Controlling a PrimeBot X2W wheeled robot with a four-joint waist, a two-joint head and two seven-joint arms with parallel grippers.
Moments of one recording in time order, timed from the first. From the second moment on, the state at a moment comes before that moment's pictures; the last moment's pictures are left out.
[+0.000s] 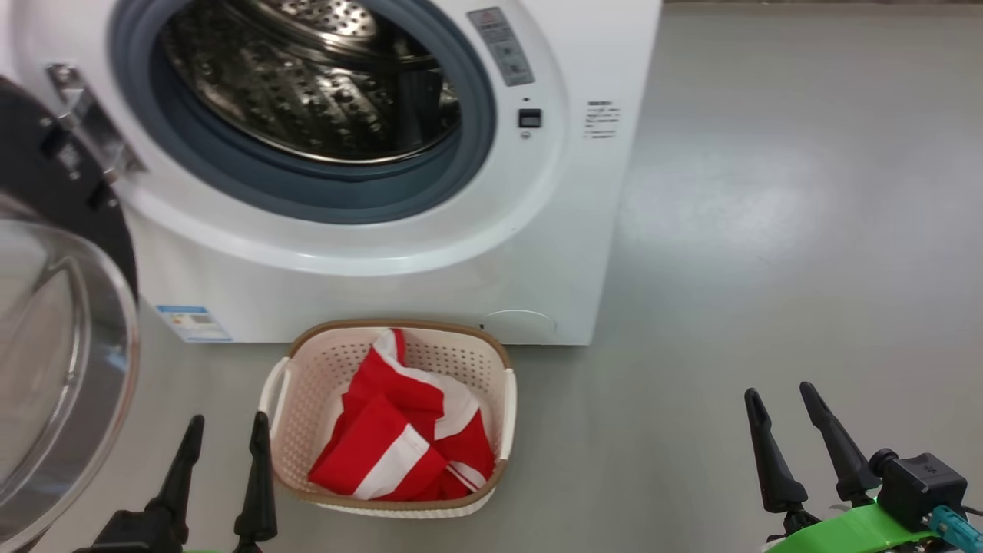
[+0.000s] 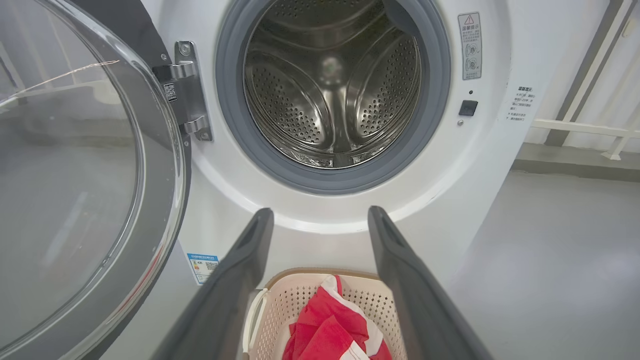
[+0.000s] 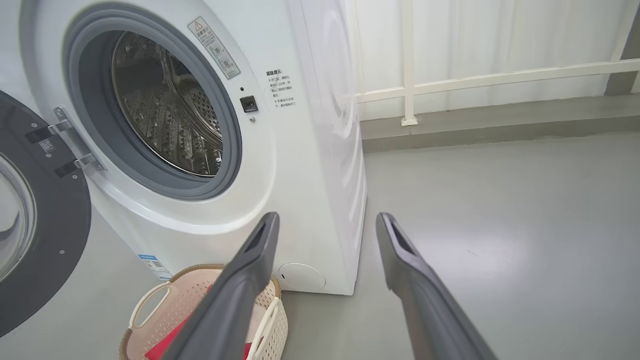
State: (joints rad) left arm -0.02 0.04 0.07 0.18 -0.18 -0.07 -0.26; right arm 0.06 -0.06 0.00 0.17 0.36 0.12 -0.26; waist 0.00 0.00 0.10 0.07
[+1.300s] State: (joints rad) left arm 0.11 0.04 0.00 0.13 -0.26 0.05 -0.26; right arm 0.07 -0.10 0.15 0.23 0.37 0.12 -0.26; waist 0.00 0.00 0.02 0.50
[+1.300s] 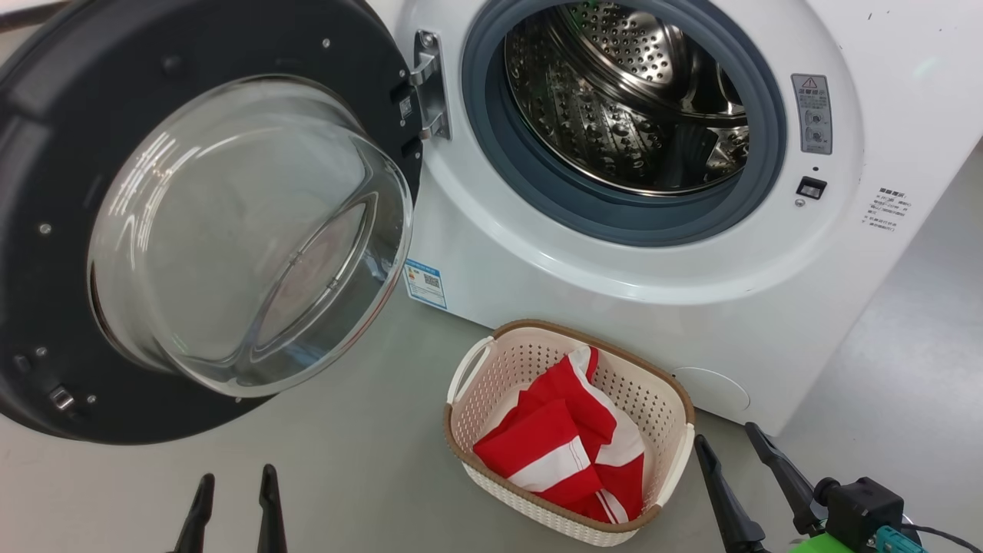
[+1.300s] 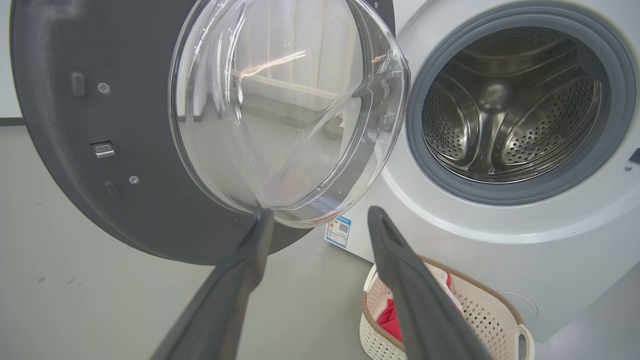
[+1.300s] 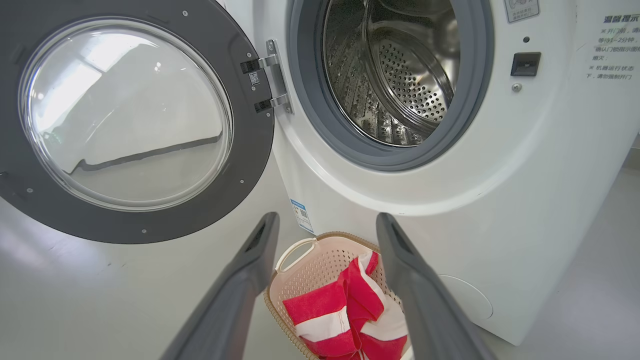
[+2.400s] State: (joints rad) left arm -0.67 0.41 0.35 0.23 -0.47 -0.12 -0.25; right arm 0.08 -0.06 0.09 0.21 0.38 0.12 -0.26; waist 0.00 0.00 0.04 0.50
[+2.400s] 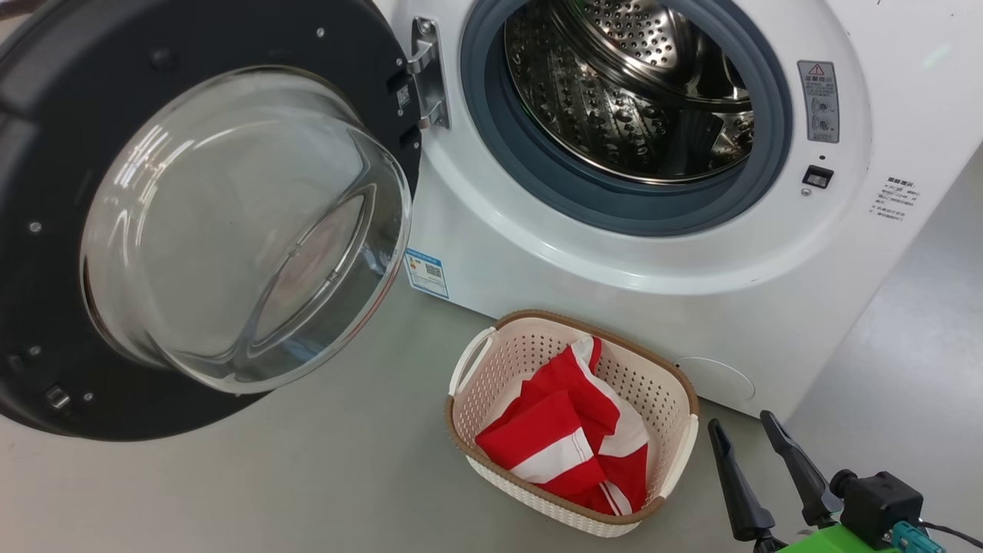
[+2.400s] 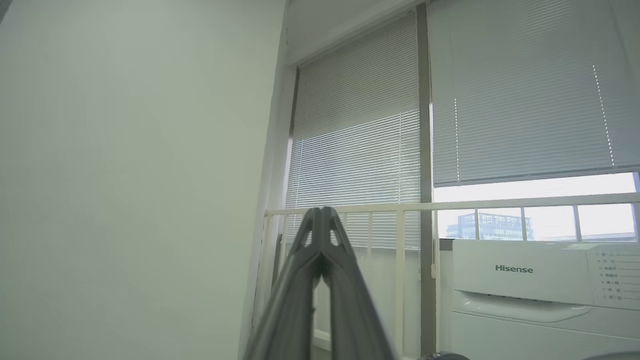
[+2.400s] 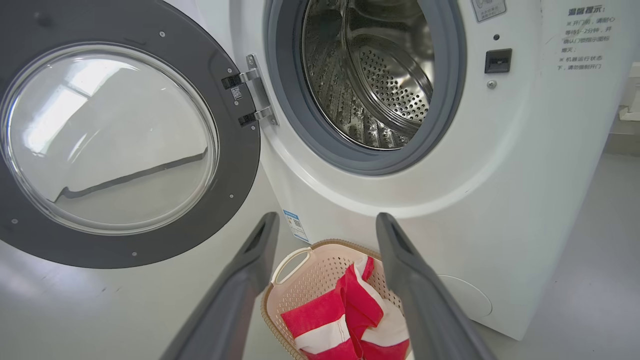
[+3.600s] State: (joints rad) left arm -0.78 0.61 0.19 0.82 -1.05 -0.12 0.66; right arm 0.08 -0.05 0.10 0.20 0.37 0.12 -0.26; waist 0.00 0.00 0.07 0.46
